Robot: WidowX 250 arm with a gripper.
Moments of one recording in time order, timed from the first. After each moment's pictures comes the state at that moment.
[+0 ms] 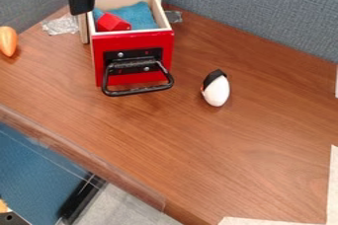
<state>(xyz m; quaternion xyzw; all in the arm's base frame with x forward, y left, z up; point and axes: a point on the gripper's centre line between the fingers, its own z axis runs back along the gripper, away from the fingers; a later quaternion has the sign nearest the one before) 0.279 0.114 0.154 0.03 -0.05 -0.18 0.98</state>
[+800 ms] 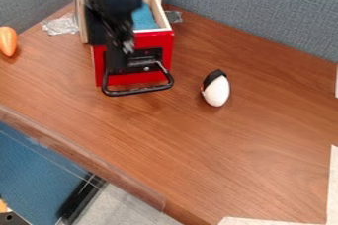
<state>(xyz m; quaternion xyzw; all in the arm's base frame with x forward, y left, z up) 0.269 0.039 0.103 0.00 -0.01 -0.26 0.97</state>
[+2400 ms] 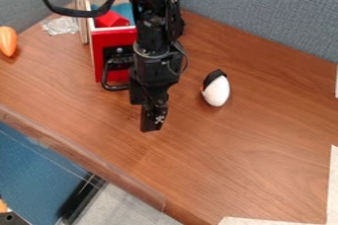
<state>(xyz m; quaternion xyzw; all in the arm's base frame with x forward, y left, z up) 0.281 0.006 0.027 0.02 -0.03 -0.33 0.94</state>
